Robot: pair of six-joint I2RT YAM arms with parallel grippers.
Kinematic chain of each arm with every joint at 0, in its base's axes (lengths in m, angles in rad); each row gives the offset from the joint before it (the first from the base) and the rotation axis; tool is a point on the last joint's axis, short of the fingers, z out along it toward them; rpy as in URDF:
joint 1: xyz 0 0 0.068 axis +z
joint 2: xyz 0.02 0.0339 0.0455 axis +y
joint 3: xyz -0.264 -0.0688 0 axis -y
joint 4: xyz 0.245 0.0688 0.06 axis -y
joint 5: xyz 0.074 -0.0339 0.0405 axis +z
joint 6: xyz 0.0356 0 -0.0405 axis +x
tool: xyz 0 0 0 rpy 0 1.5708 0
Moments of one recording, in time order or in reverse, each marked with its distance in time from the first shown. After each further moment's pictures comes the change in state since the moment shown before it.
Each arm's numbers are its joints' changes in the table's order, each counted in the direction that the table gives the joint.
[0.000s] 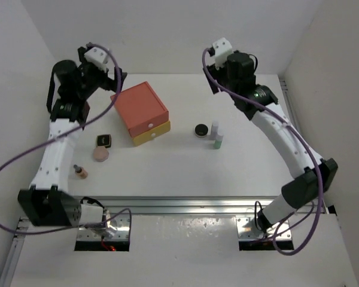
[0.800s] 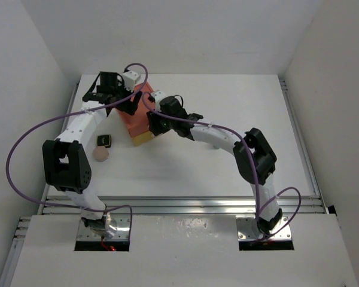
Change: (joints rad) left arm -0.113 0.446 0.139 -0.431 0.249 0.070; right arm 0.315 0.523 -0.011 0.276 0.443 0.490
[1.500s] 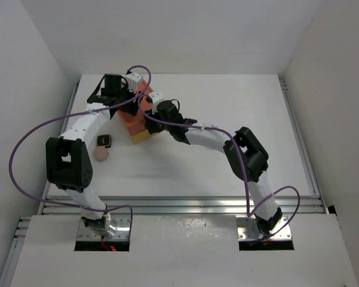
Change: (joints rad) left arm -0.026 0.023 -0.063 0.101 0.074 -0.012; right arm 0.013 0.090 -0.027 0.258 -0.093 -0.008
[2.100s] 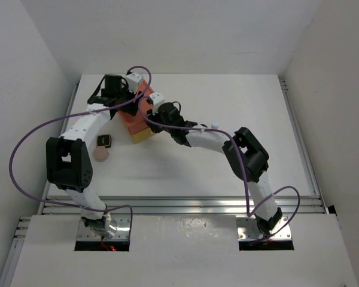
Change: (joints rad) left arm -0.001 0.000 -0.017 0.028 -0.001 0.001; right arm 0.002 0.000 -0.042 0.094 -0.010 -0.022
